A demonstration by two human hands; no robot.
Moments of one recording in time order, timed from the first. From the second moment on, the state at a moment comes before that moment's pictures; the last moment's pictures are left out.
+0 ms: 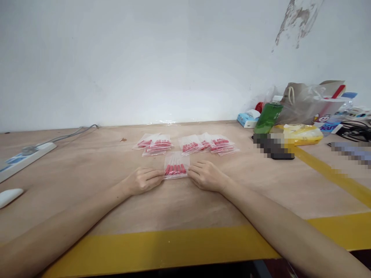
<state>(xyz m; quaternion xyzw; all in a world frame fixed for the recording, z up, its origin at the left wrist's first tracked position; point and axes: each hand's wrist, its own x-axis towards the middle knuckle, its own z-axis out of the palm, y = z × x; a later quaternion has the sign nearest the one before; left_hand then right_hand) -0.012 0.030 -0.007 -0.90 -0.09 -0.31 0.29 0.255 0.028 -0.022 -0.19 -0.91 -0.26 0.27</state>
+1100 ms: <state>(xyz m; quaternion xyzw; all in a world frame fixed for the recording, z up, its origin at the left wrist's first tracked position) -0.011 0.031 -0.007 -0.91 -0.15 -0.27 0.29 0.192 0.024 -0.016 -0.19 -0.89 -0.34 0.24</state>
